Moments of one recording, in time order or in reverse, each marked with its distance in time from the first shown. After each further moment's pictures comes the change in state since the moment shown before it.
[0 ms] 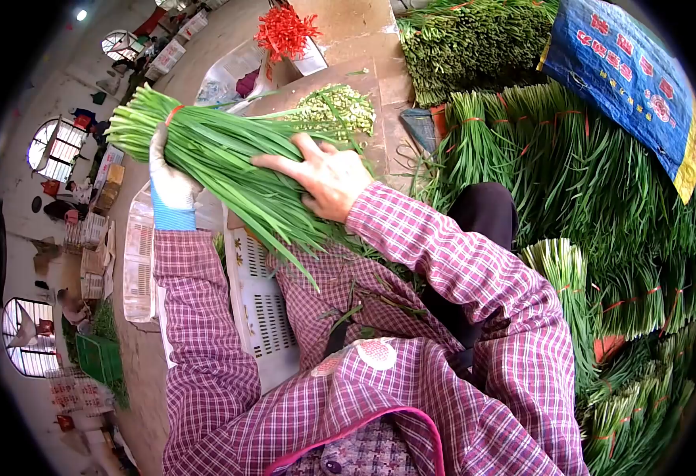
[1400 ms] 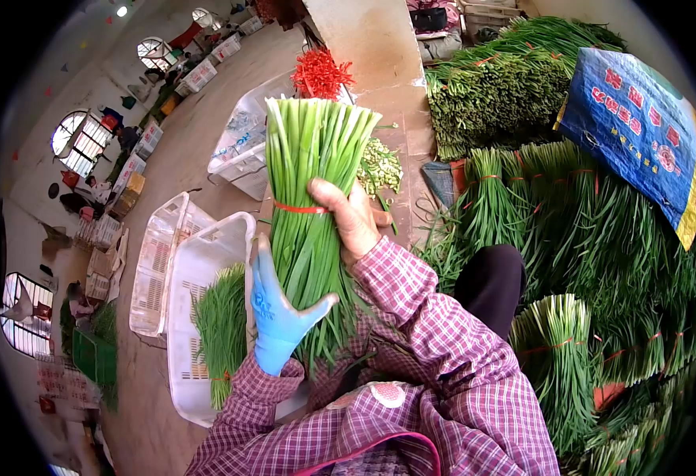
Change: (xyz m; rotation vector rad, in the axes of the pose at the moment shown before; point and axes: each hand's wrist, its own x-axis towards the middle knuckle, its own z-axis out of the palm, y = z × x) left_hand -0.170 -0.082 0.007 1.818 -0.203 0.788; right_hand 0.031 -0.020 0.005 1.891 0.339 0.340
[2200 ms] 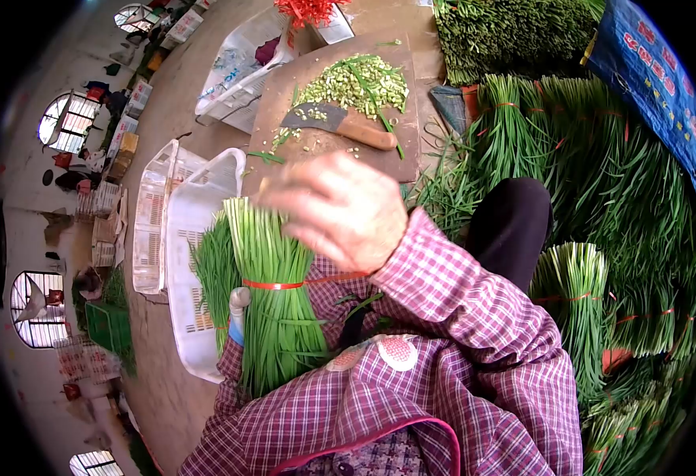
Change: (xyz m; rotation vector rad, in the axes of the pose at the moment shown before) left_hand -0.133 -0.089 -0.010 -2.197 -0.362 -1.153; right_hand -0.060 -0.015 -0.008 -1.603 -0.362 -0.732
